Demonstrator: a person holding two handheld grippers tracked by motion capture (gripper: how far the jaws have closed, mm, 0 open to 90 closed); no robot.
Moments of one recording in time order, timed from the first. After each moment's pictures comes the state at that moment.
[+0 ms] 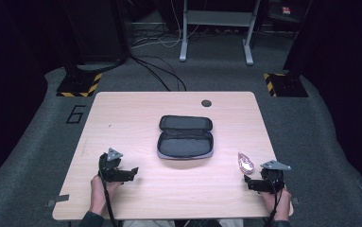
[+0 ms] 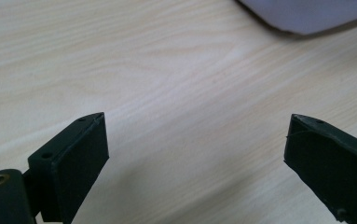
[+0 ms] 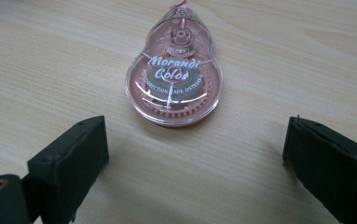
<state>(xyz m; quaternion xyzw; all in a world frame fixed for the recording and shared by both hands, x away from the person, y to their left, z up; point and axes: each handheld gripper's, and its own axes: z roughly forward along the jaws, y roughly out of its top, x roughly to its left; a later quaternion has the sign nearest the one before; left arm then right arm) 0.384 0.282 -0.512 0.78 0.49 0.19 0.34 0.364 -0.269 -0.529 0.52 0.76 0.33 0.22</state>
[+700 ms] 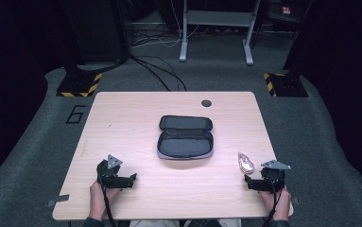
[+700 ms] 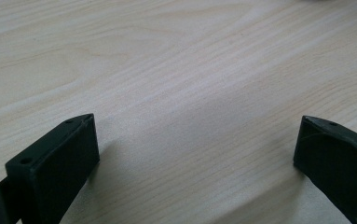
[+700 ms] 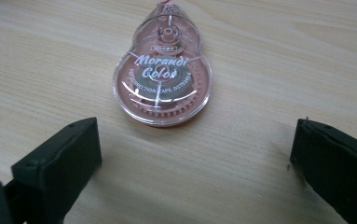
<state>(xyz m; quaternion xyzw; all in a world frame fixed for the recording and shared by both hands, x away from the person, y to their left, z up) 0.373 0.284 -0.531 0.78 0.49 0.21 0.33 0.365 -0.269 -0.529 0.54 0.74 0.32 0.23</state>
